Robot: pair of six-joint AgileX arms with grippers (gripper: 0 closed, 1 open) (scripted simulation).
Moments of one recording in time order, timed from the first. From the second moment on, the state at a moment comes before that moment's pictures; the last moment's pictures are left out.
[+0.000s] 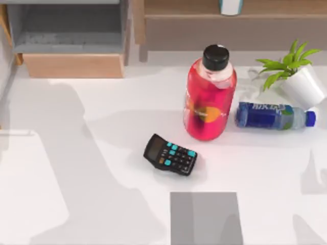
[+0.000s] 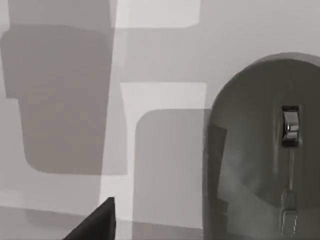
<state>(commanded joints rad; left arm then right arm) 0.33 2.61 2.42 -1.28 0.03 0.23 0.00 0.00 0.00 0.00 0.00 0.00</state>
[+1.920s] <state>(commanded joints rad) 0.33 2.62 2.40 -1.24 0.02 0.22 0.00 0.00 0.00 0.00 0.00 0.00</state>
